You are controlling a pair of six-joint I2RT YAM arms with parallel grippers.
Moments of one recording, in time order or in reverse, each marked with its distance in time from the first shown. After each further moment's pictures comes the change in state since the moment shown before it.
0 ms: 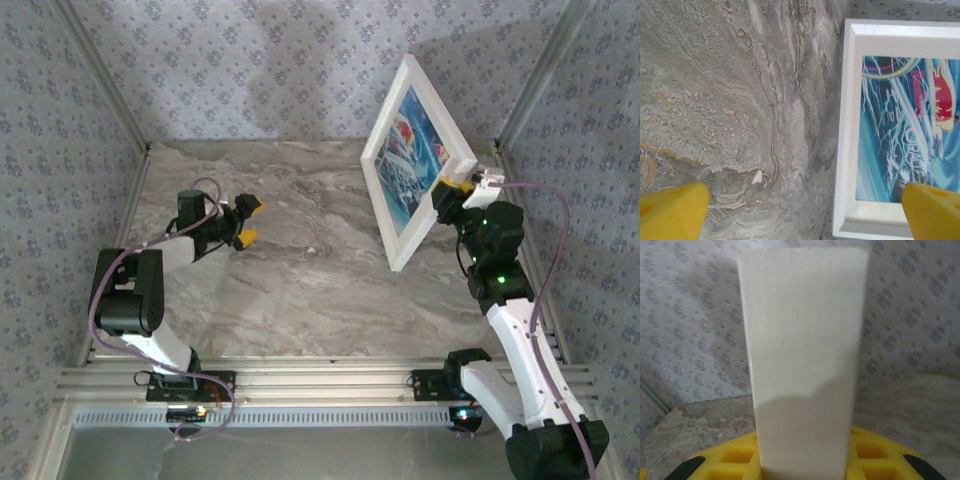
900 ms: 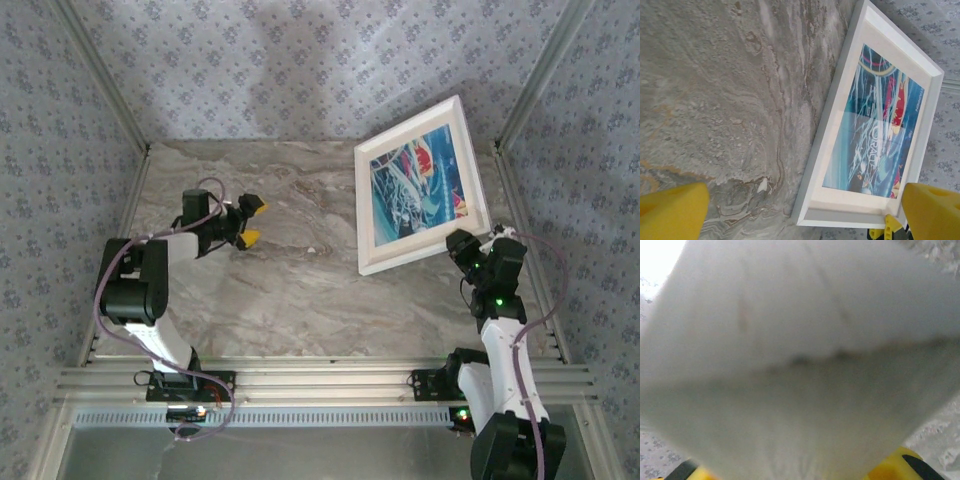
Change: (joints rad) left arm -0.018 0.080 0.045 0.015 0.005 -0.006; right arm -0.286 -0.090 -0.337 -0.101 -0.230 0.453
